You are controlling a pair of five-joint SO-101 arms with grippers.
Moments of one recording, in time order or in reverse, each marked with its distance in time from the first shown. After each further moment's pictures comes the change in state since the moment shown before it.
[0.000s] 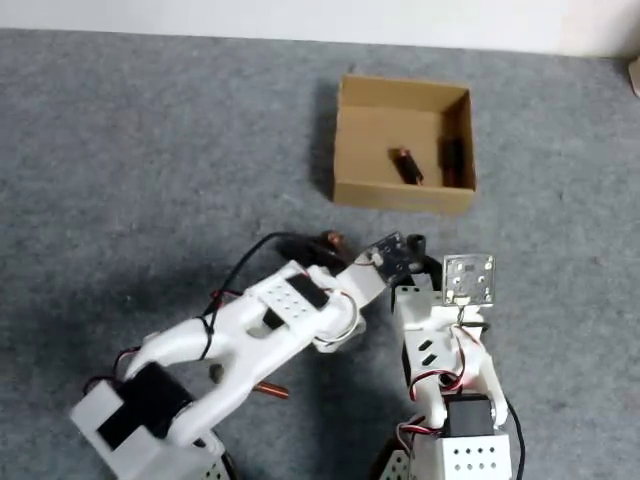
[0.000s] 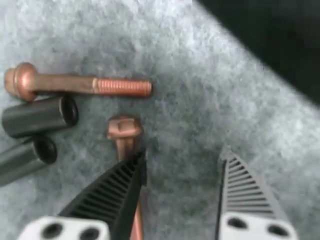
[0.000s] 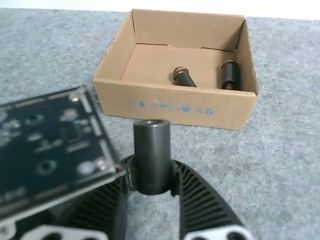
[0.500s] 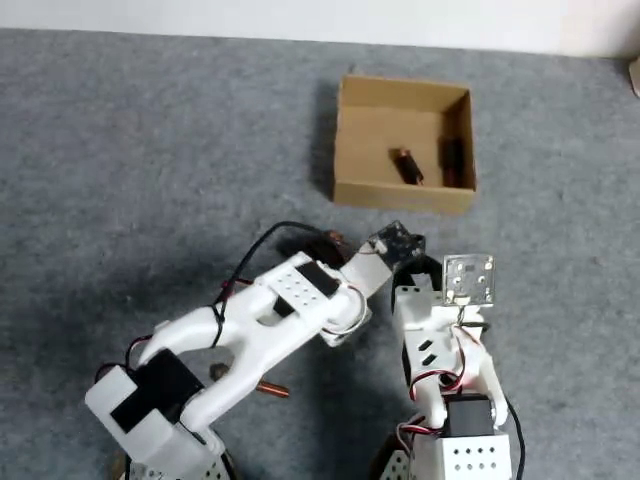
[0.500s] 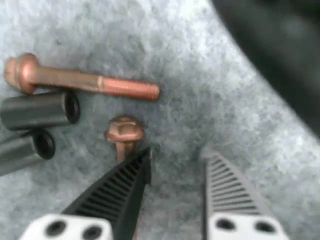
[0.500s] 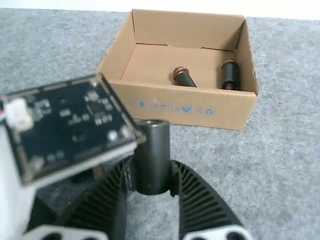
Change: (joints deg) left arm -1.8 2.9 -5.6 5.5 6.2; right arm 0.0 0.0 0.0 0.0 0.0
